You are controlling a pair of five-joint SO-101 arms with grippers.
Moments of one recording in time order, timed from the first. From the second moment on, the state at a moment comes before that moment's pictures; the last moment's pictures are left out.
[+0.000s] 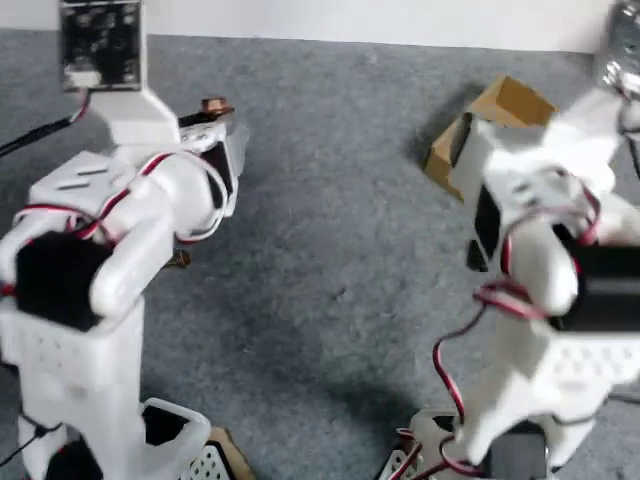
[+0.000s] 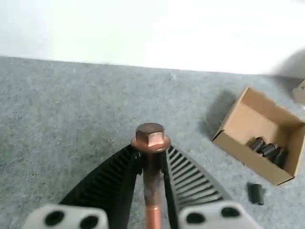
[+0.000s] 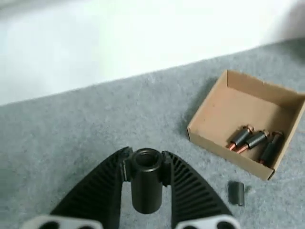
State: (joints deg) left arm 11.0 -31.9 -16.5 82.9 20.0; right arm -2.9 -22.8 -42.0 100.1 -11.8
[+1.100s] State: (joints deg) left arm 20.3 -38.5 5.0 56.5 18.9; right arm -17.0 -89.4 55.3 48.8 -0.1
